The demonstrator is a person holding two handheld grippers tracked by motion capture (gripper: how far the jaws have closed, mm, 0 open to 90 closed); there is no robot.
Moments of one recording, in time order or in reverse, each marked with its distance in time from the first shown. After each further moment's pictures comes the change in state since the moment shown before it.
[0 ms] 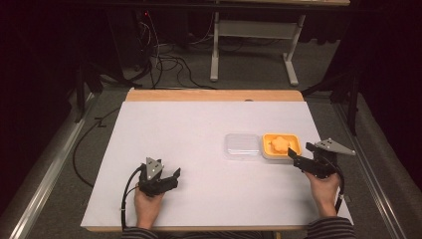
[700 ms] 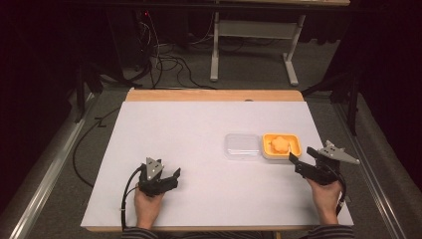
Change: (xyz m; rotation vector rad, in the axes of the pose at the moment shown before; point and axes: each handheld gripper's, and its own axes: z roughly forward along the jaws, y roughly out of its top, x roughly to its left) left arm 0.000 0.000 0.000 -0.004 -0.001 0.001; right arm 0.006 -0.011 -0.015 -0.043 0.010 -0.006
